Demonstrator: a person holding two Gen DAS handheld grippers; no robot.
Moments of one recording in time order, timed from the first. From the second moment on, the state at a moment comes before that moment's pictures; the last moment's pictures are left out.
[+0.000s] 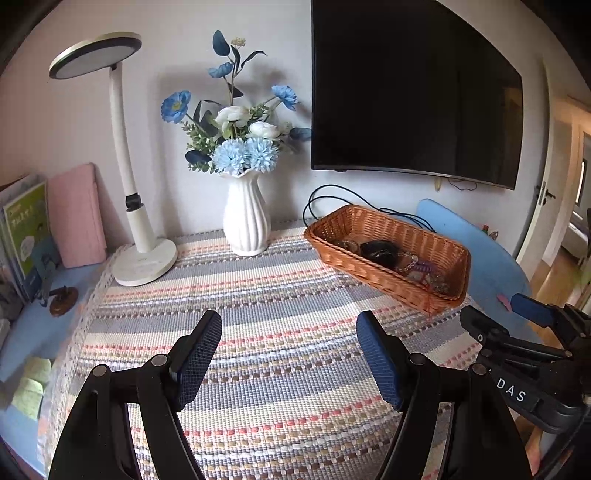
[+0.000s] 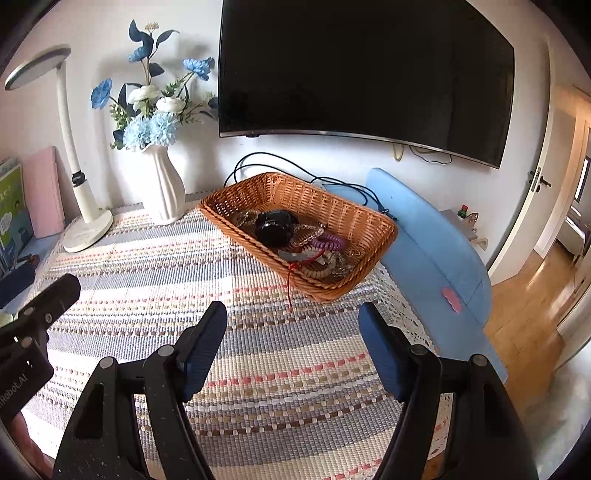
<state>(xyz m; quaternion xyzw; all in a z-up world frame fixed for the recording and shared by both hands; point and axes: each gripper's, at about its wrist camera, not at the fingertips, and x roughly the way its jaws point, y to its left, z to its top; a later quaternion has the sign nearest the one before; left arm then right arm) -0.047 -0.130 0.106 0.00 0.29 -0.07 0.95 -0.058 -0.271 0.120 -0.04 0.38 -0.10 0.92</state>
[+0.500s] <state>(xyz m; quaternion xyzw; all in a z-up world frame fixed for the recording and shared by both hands) -0.039 -0.121 0.095 -0.02 0.31 -0.05 0.95 -0.054 -0.259 0.108 -0.05 0.40 -0.09 0.91</state>
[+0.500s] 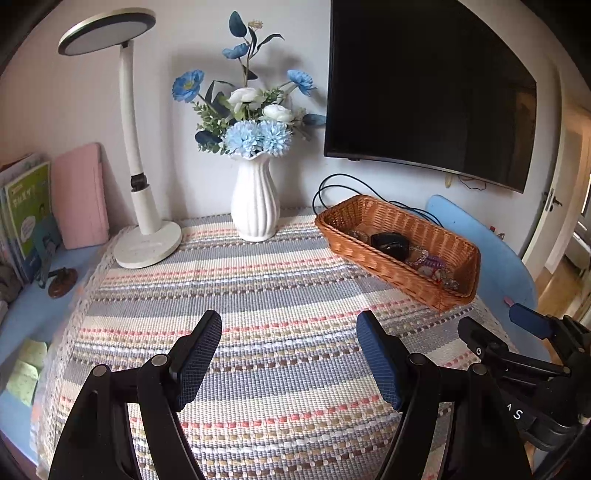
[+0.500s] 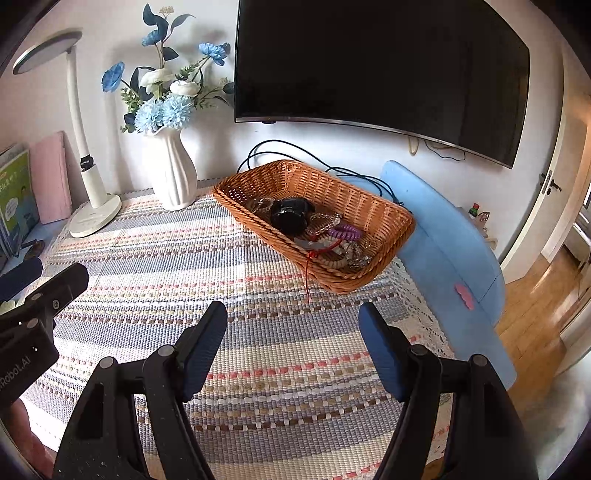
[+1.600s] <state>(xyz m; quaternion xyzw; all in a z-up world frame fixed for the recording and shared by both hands) -0.037 -0.121 0.093 -0.01 0.32 -0.06 0.95 -0.048 -0.256 0.095 -0.04 0.42 -0.09 0.90</state>
